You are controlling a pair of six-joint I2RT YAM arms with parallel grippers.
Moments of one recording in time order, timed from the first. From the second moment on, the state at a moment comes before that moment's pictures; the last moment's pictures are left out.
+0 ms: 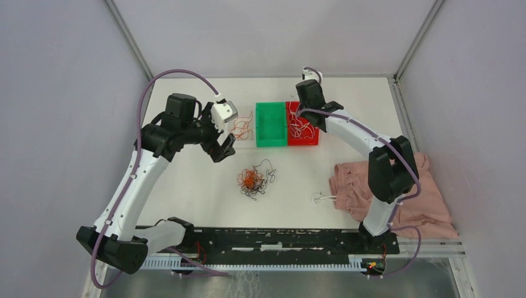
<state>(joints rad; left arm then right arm) -0.36 1.14 1.33 -0.94 0.47 0.51 0.51 1.77 1.42 -0.30 0.48 0.28</state>
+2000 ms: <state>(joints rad) -0.36 1.15 1.25 -0.91 0.48 0.53 0.44 1.80 1.49 -0.38 0.19 0.43</state>
